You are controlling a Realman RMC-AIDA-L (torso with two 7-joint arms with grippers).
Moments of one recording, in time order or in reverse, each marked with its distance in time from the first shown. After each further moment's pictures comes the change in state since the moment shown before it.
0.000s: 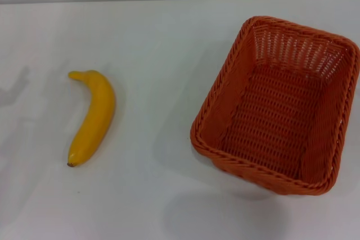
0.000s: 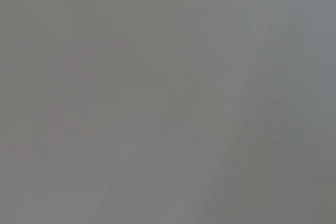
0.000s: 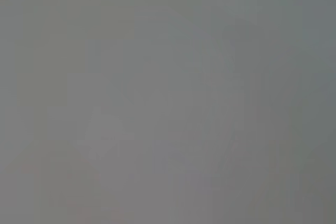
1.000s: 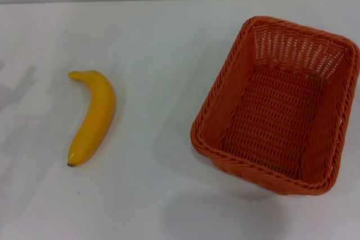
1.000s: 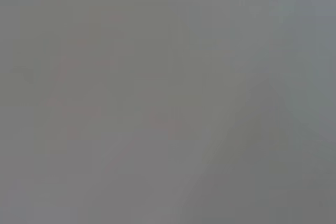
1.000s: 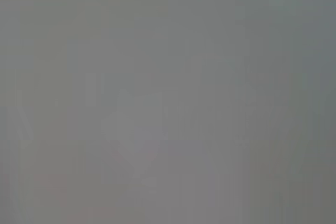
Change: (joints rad) left arm -0.008 -0.005 0.009 -0.001 0.004 -0.014 -0.051; right arm -0.025 -0.011 -0.016 -0.250 -0.154 0.003 0.194
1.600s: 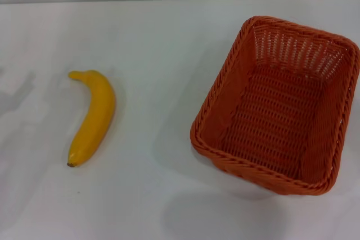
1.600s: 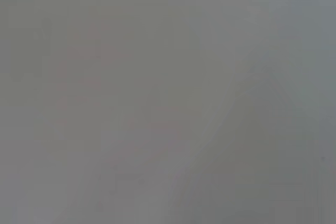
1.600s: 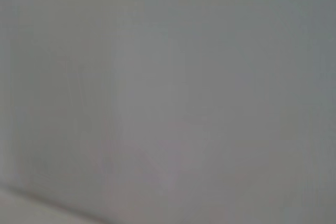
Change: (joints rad) left arm 0.020 0.005 -0.005 -0.001 0.043 -0.013 -0.036; right arm 0.171 -0.017 -0.138 -0.635 -0.545 0.029 0.623
